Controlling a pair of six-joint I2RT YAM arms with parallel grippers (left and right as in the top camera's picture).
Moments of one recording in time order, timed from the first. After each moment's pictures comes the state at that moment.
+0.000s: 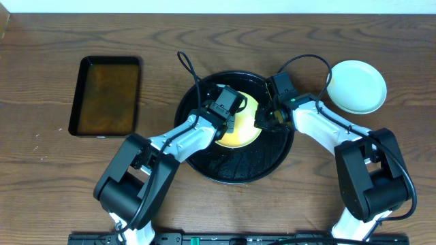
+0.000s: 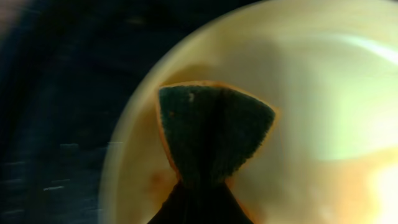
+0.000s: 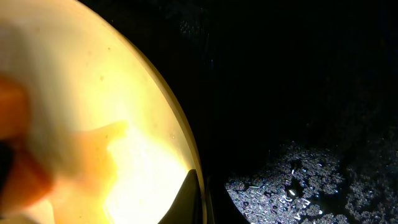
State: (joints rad) left arm -0.60 1.88 1.06 -0.31 -0.28 -0.43; right arm 0.39 1.89 1.11 -0.47 -0.18 0.59
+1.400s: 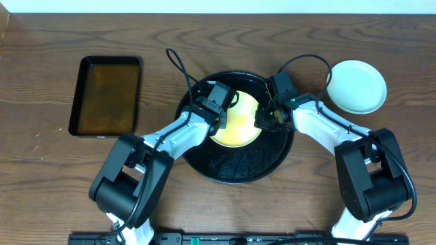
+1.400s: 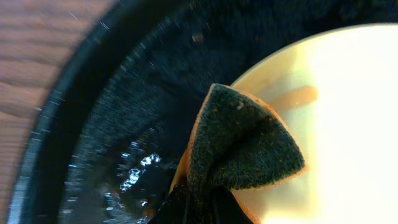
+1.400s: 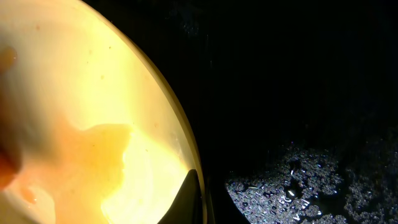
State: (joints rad) left arm -0.54 1.86 1.06 -0.32 -0.31 -0.44; right arm 0.39 1.89 1.11 -0.47 -0.17 0.59
